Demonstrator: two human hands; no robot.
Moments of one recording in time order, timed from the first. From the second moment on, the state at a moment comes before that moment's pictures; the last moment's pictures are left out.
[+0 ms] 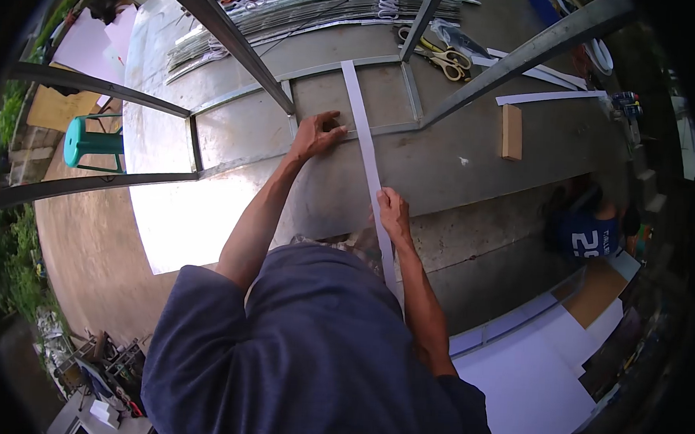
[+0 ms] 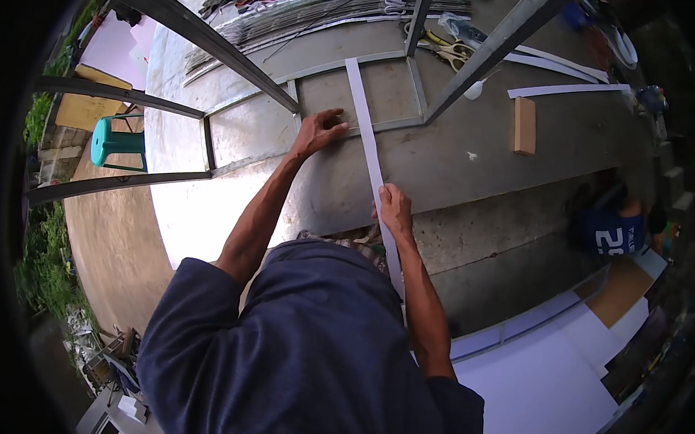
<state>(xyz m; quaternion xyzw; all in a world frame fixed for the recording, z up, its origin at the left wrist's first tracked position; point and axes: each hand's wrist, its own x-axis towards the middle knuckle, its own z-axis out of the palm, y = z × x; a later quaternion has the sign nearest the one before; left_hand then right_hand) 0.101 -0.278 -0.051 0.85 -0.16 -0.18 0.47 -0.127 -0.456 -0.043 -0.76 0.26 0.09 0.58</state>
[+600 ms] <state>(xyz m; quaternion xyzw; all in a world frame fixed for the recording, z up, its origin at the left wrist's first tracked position) 0.099 -0.323 -0.069 0.88 -0.12 -0.10 0.44 -0.130 -0.443 -0.045 -0.66 0.32 0.10 0.68</state>
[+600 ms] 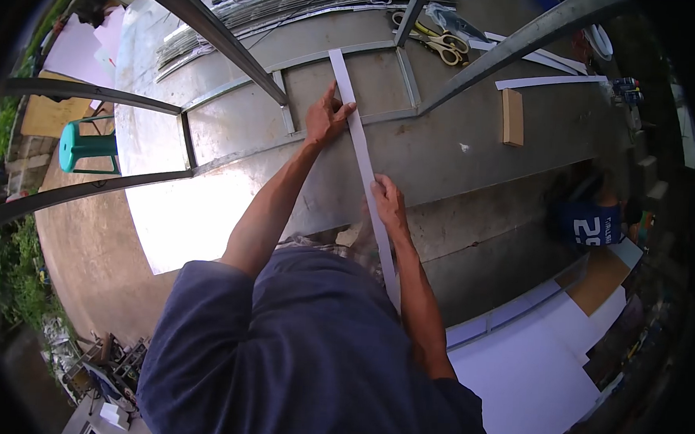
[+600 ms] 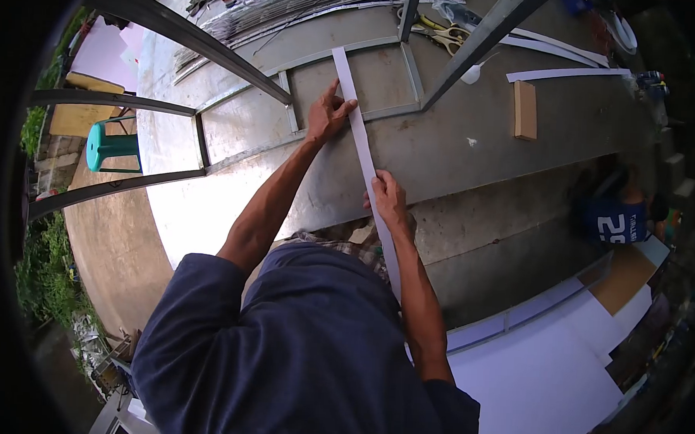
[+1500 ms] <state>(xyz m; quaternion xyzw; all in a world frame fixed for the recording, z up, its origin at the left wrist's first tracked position) 0.108 -0.318 -0.080 0.89 -0.12 -0.08 0.44 -0.116 -0.458 -0.050 -0.65 0.26 0.15 0.70</state>
